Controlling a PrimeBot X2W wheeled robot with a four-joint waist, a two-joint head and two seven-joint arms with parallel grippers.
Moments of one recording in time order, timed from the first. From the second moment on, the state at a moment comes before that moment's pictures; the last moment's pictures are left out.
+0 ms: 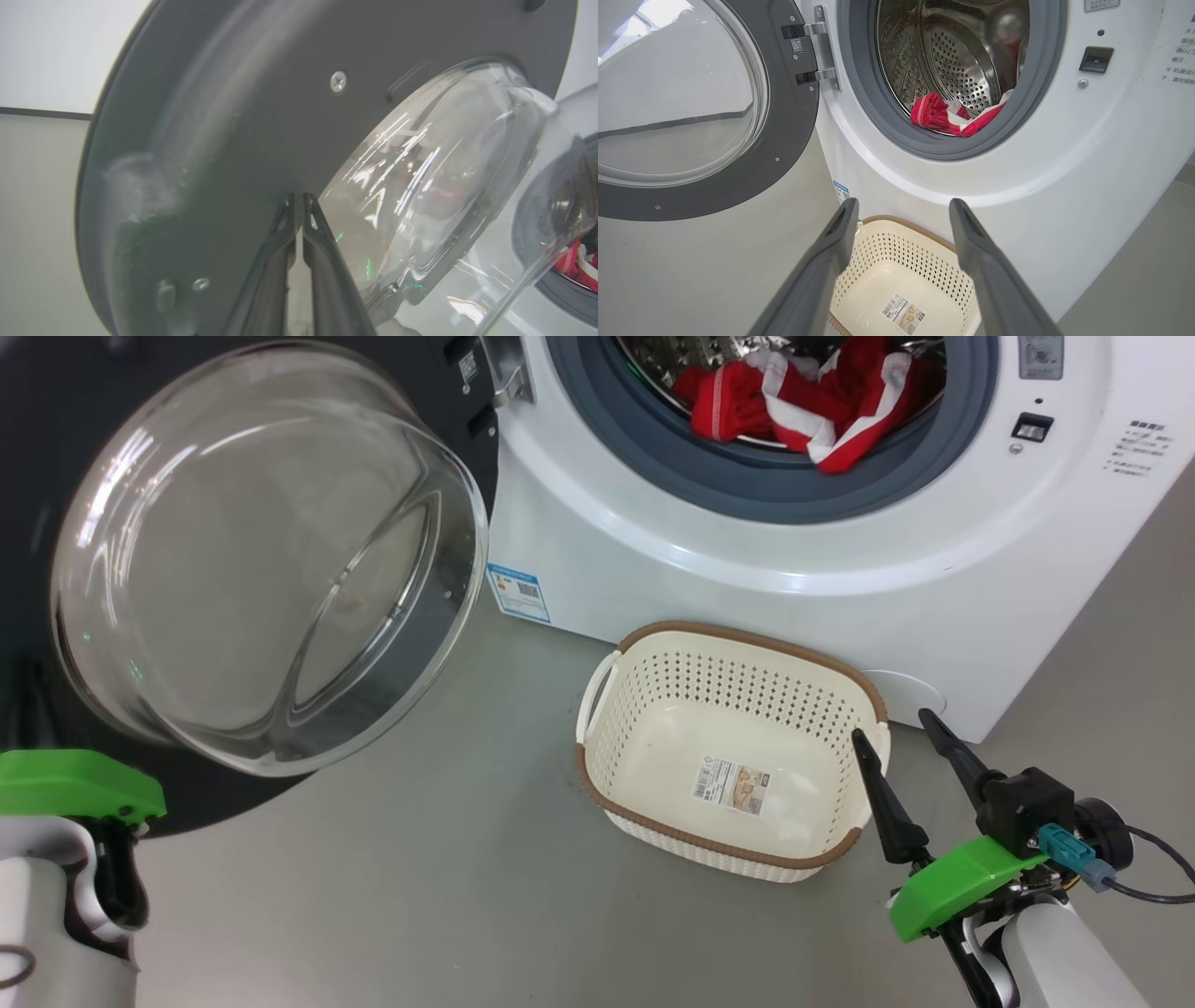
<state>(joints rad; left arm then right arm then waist) -0.56 0.26 0.07 0.68 -0.58 0.11 -0.25 -0.24 -0.11 0.09 0.45 0.19 0.12 -0.26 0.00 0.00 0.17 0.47</state>
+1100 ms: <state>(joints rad) -0.23 0.18 -0.19 0.12 -0.45 0.08 -0.24 -0.15 -0.05 0.00 0.30 0.16 0.12 -0.26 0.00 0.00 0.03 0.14</state>
